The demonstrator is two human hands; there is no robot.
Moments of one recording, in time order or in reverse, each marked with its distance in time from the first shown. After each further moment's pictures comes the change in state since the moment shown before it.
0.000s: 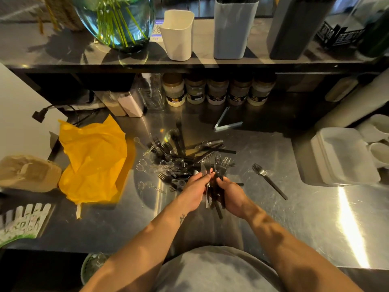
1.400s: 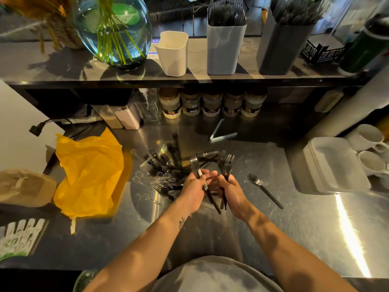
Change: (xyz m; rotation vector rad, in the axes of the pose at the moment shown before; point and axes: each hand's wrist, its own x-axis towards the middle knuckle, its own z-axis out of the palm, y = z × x) left_hand -0.012 0.040 0.024 -0.164 0.037 0.118; right_hand -0.002 -0.032 0.006 -0.225 0.205 -0.239
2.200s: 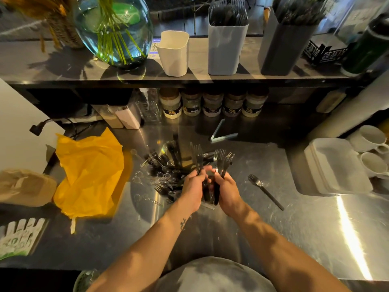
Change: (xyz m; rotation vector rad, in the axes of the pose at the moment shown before) left_hand -0.004 0.006 0.008 0.026 0.086 0.022; right_hand 0.005 -0.008 0.025 0.422 -0.002 0.050
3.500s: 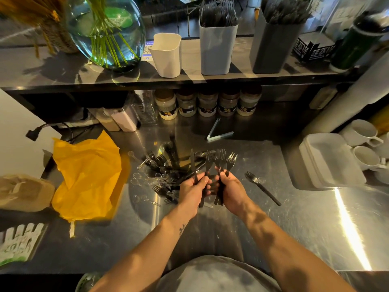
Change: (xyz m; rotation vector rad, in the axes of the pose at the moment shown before) left_hand -0.018 -0.014 -0.004 0.165 0.062 0.076; right_hand -0.008 -0.010 -0.023 0.096 -0.067 0.057
